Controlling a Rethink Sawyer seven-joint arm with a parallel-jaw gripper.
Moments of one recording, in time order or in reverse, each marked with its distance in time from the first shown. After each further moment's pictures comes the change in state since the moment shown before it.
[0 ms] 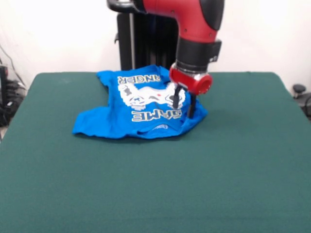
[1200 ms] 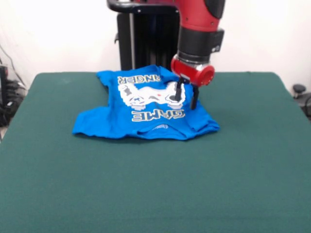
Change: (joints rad) arm -0.013 0.000 0.015 0.024 0.000 -0.044 0.000
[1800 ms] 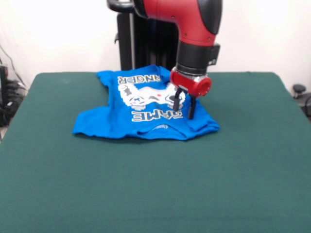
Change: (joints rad) arm -0.002 0.098 0.003 0.004 0.000 -0.138 0.000
